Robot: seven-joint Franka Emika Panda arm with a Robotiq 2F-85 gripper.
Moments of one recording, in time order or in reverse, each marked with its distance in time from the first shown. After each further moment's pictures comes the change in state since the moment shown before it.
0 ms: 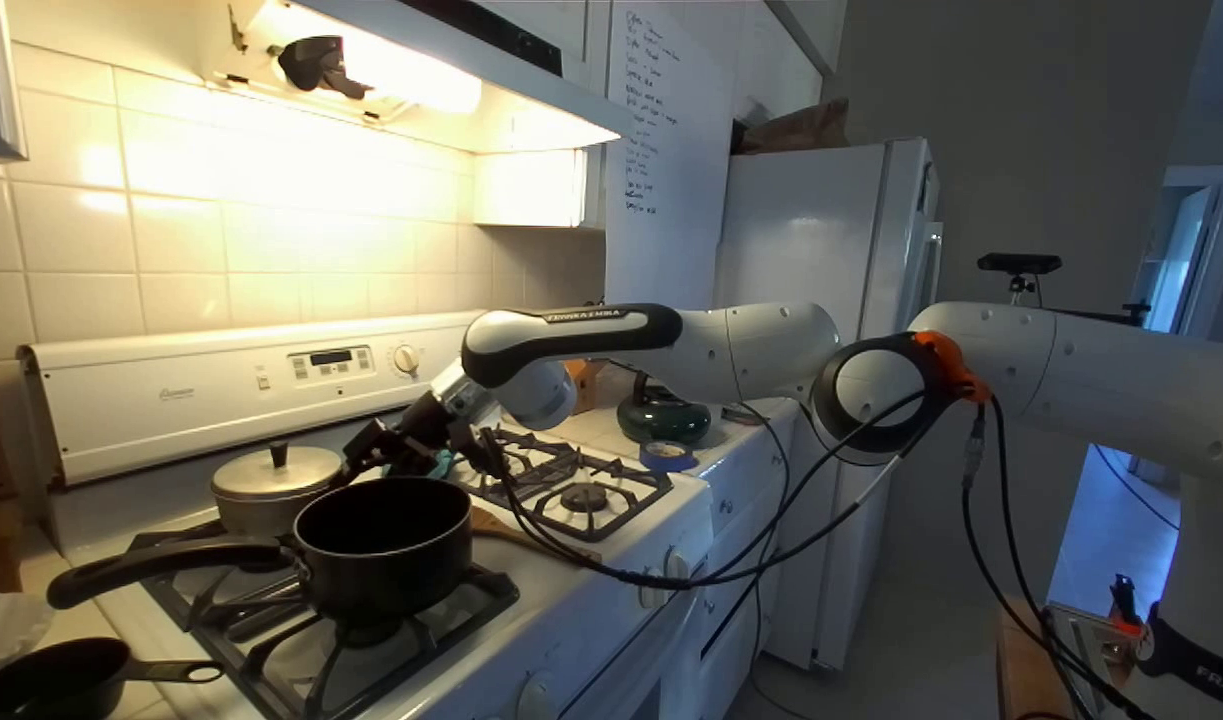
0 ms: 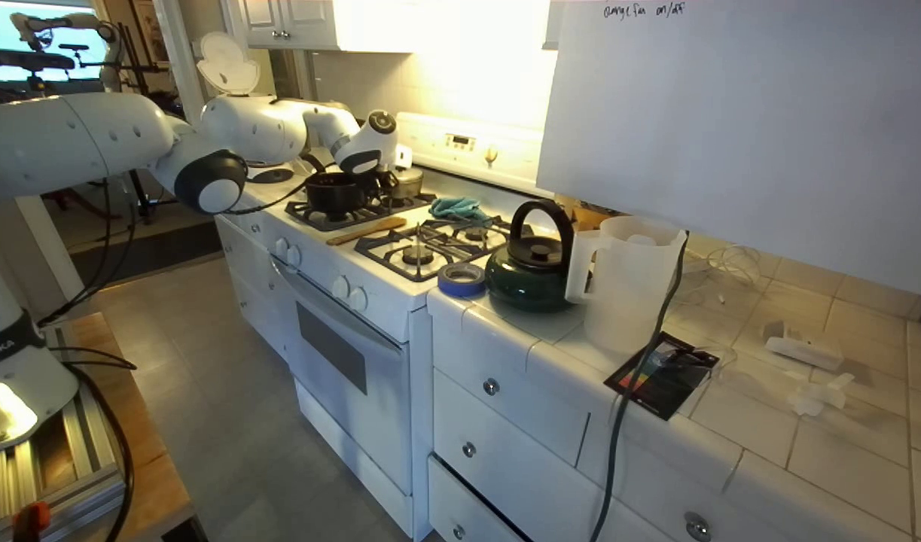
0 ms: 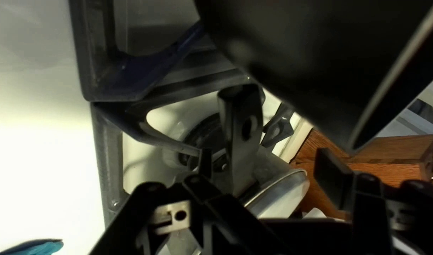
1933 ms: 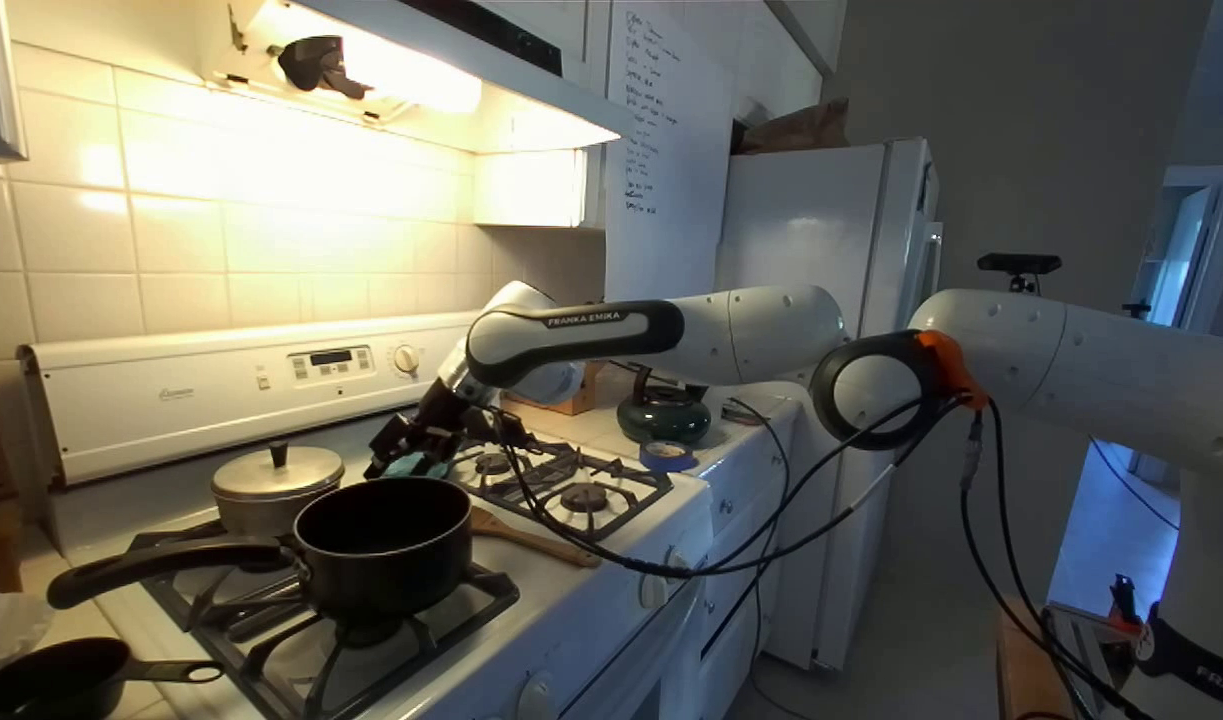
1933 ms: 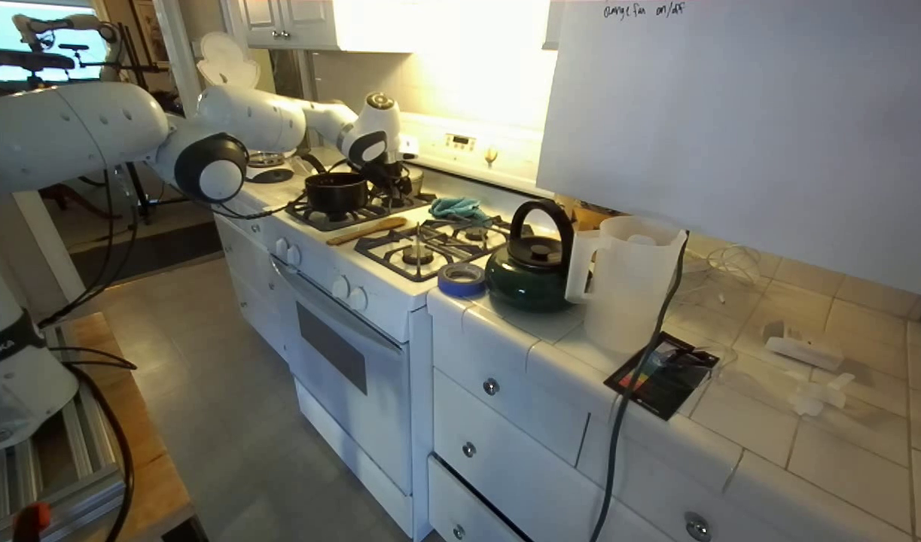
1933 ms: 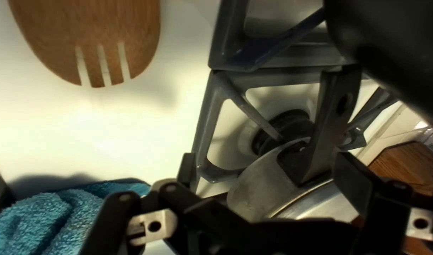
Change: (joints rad) arm 0.017 -0.051 -0.189 0.000 -0.143 -0.060 0.100
